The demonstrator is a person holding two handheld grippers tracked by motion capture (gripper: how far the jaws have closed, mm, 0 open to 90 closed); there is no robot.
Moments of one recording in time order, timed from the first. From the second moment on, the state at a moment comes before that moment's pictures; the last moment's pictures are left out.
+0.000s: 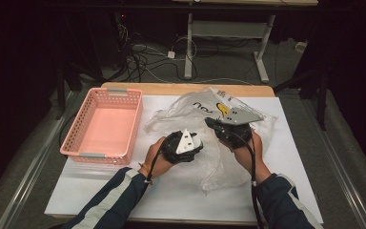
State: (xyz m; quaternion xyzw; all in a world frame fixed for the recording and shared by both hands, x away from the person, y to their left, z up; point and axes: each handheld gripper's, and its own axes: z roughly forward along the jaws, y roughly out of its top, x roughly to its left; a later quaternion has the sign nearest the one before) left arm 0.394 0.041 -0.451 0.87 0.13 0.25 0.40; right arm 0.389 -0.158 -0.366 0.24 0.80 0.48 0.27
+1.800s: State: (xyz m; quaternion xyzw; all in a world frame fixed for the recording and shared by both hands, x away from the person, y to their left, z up) left arm 0.357 0.128 -0.398 0.82 0.24 0.32 0.41; right arm 0.377 -0.181 -0.383 0.25 0.83 0.43 0.24
